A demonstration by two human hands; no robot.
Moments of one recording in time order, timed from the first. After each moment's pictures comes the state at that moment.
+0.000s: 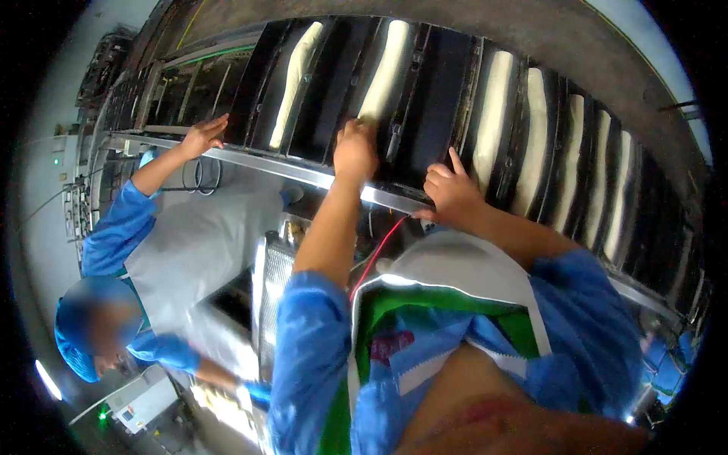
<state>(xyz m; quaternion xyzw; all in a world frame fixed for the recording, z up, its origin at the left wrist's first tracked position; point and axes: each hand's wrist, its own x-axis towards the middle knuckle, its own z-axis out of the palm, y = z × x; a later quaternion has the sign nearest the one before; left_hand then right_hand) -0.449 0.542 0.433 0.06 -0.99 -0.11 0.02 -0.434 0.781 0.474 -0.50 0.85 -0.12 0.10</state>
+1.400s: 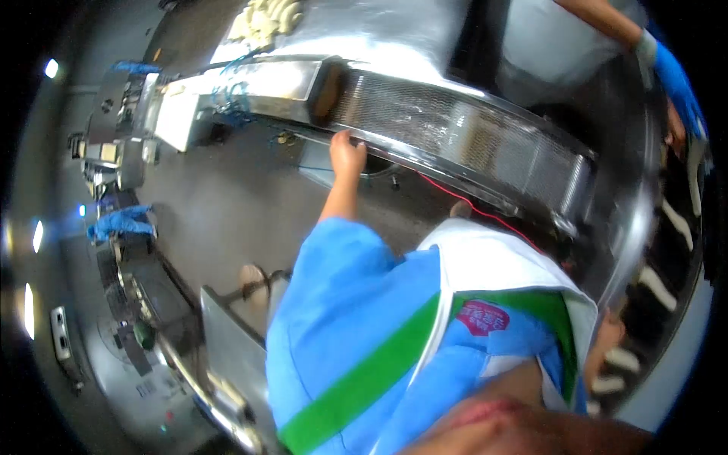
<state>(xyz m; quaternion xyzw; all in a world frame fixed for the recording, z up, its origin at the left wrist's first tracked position) 0.317 0.550 0.368 0.83 -0.49 -0.06 0.25 -0.450 0.740 0.431 -0.45 0.88 0.15 0.01</state>
